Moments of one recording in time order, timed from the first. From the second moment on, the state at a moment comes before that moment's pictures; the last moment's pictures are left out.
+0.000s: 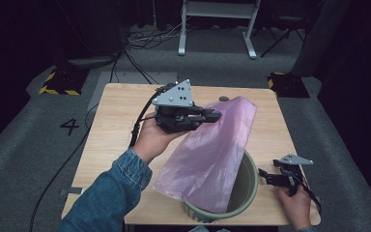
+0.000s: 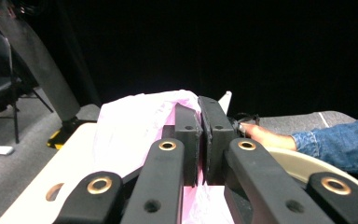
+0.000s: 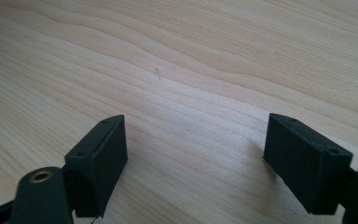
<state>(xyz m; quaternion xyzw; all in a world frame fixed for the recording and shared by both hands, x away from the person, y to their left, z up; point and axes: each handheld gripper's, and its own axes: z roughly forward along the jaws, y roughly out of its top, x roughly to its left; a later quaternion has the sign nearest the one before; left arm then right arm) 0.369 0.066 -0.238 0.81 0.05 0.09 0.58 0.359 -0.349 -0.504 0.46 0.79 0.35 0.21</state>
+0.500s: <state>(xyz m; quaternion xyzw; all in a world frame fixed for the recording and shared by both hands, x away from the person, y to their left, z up) 0.365 0.065 -0.277 0.81 0.03 0.04 0.58 0.359 -0.349 -0.504 0.46 0.79 0.35 0.21</state>
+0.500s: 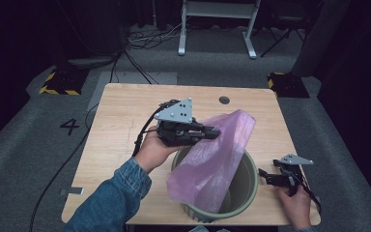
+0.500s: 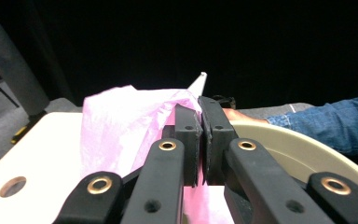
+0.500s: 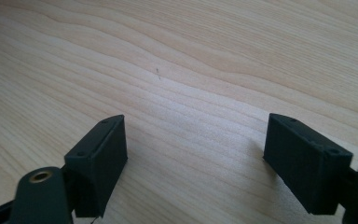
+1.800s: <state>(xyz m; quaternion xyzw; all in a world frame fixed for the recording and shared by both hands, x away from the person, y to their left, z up) 0.354 0.100 -0.344 0.84 0.08 -0.05 0.53 0.360 -0.348 -0.504 0.45 0.80 0.35 0.20</state>
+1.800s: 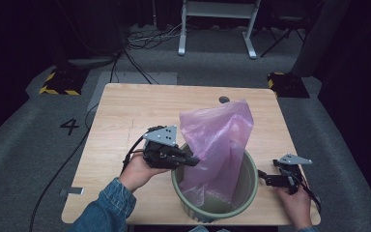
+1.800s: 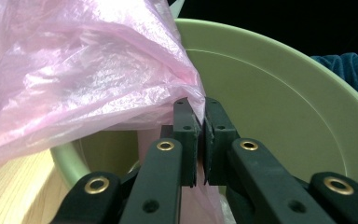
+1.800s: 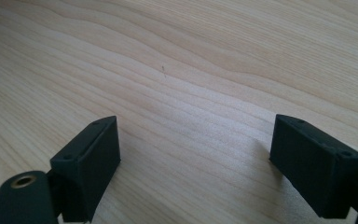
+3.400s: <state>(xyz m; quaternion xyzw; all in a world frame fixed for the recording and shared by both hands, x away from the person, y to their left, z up) 0.369 0.120 -0.319 0.80 0.15 0.03 0.58 0.365 -0.343 -0.369 0.32 0.79 0.51 0.13</state>
